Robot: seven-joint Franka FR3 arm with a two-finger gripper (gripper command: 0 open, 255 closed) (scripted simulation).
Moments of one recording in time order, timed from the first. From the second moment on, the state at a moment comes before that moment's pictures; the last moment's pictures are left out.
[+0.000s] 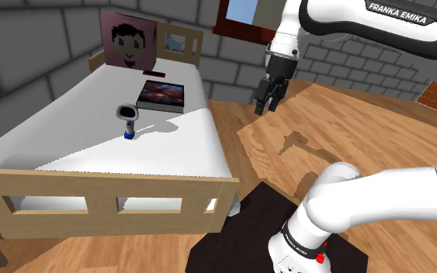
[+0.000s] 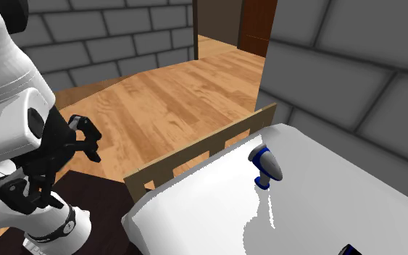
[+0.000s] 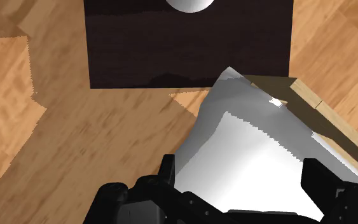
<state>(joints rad) -0.01 -0.82 -0.06 -2.33 0.05 1.45 -0.02</state>
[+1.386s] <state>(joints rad) 0.01 -0.27 0.18 -2.05 0.24 1.83 0.44</state>
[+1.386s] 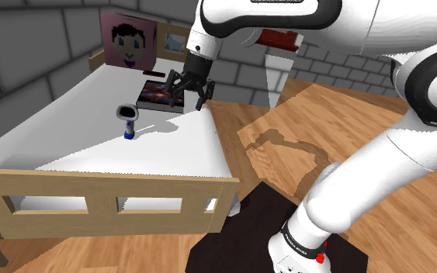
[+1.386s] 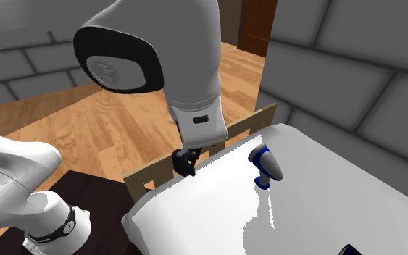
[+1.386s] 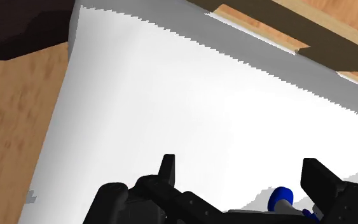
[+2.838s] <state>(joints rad) 0.05 0.32 0.23 -1.53 0.17 2.00 0.77</state>
